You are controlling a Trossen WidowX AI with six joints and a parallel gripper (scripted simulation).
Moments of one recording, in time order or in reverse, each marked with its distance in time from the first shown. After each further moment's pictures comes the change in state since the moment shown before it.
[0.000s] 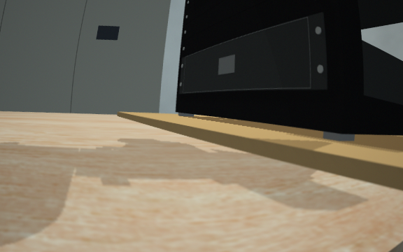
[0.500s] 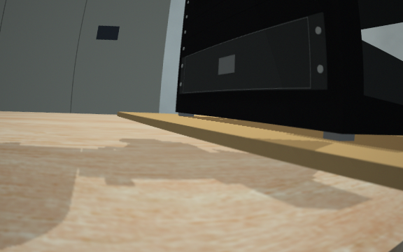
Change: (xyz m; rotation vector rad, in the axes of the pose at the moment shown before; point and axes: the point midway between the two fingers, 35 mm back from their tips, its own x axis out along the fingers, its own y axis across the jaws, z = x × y) arm 0.001 0.000 0.000 0.000 0.000 0.002
